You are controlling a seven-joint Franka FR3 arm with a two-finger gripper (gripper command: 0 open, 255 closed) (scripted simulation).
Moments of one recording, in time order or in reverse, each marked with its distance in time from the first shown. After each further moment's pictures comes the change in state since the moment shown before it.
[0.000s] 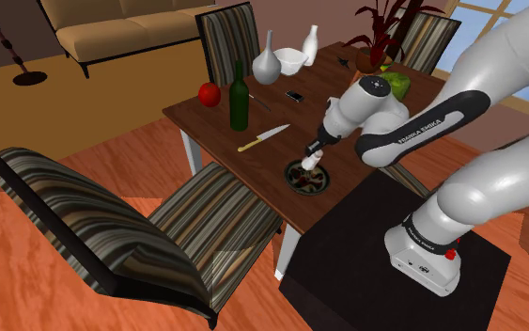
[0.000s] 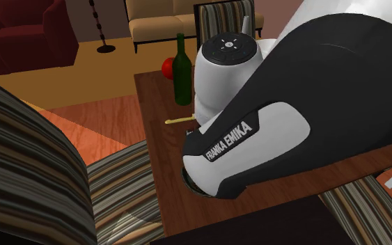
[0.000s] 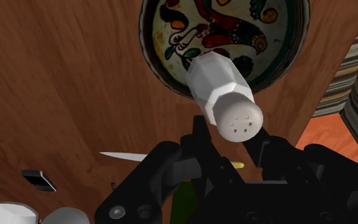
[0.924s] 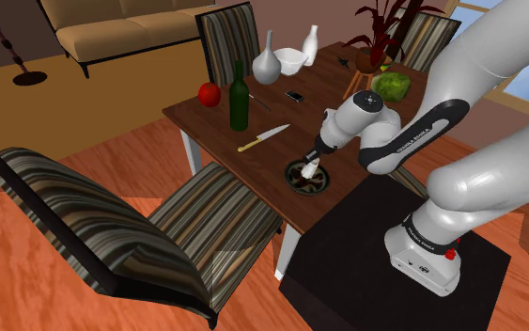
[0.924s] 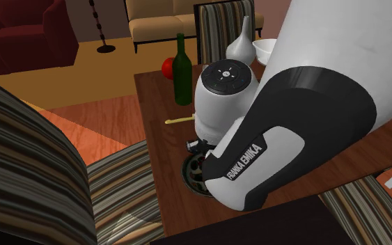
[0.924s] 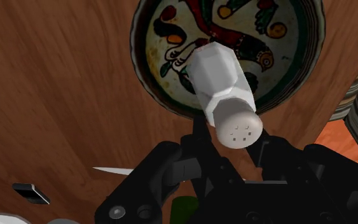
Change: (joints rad) arm -0.388 0.130 0.323 0.014 -0.274 0.149 0.229
